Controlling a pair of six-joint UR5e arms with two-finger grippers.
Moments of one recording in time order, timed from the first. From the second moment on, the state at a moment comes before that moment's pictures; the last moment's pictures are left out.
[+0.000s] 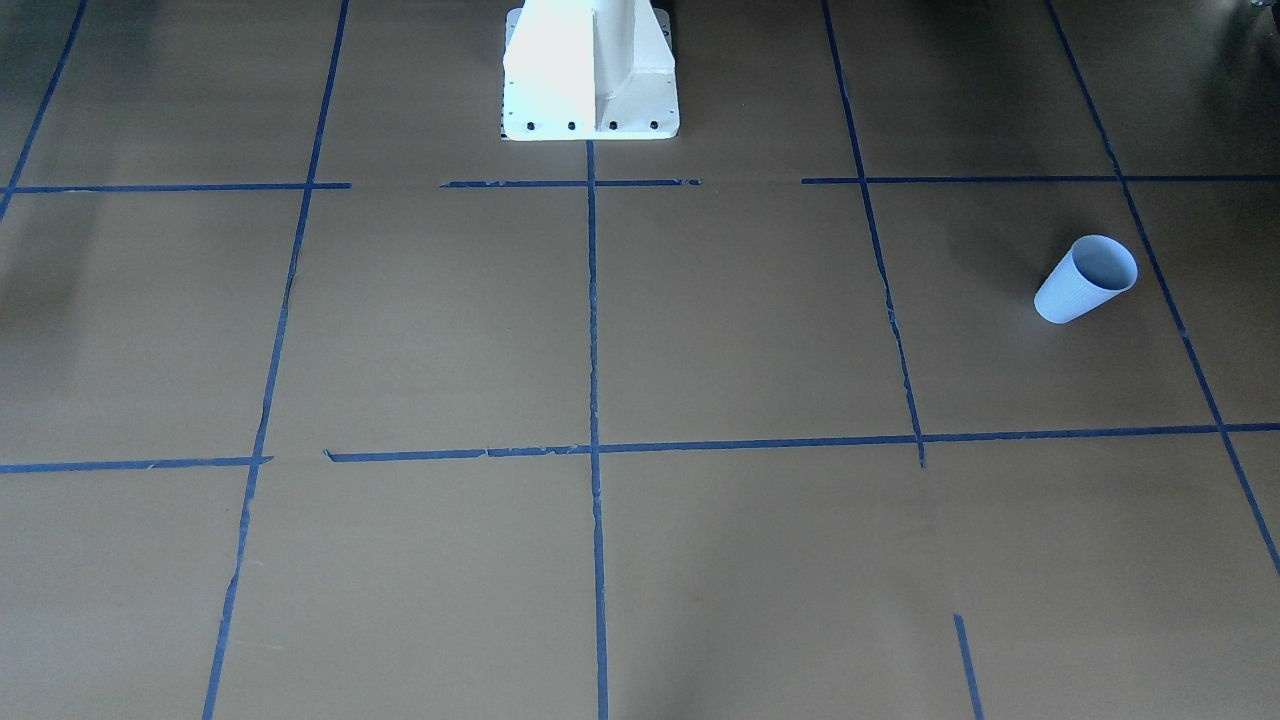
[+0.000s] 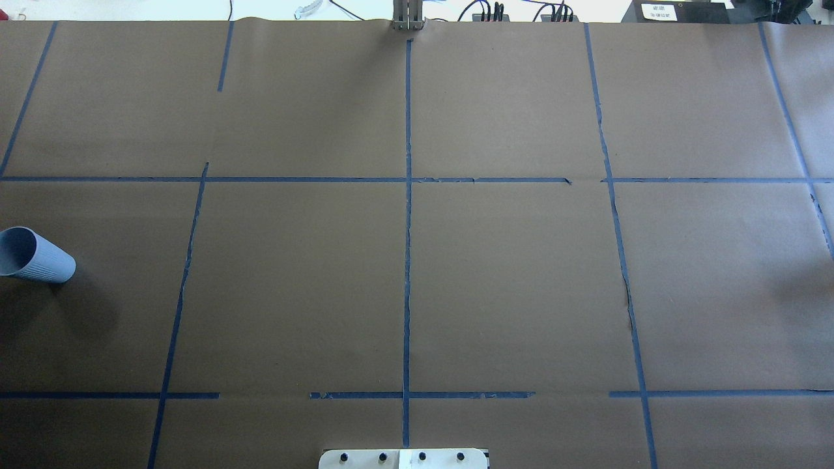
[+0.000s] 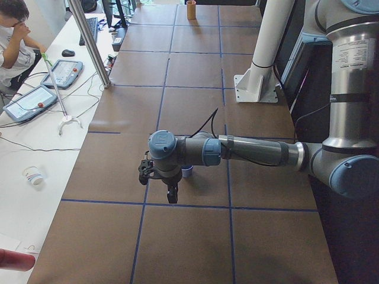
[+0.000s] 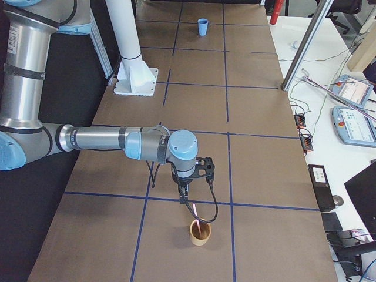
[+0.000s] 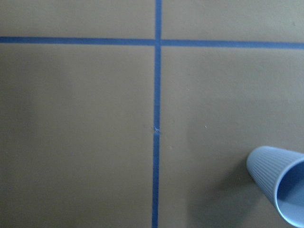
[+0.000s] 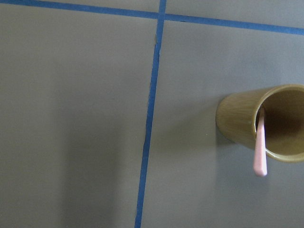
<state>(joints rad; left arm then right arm) -1.55 -1.50 -1.73 -1.45 -2.37 -0.06 1.61 -1.83 1.87 -1.69 2.34 -0.19</state>
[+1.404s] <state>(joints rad) -1.28 -1.46 -1.74 -1.76 -2.45 -0.32 1.59 -1.83 1.88 -1.68 2.34 -0.18</state>
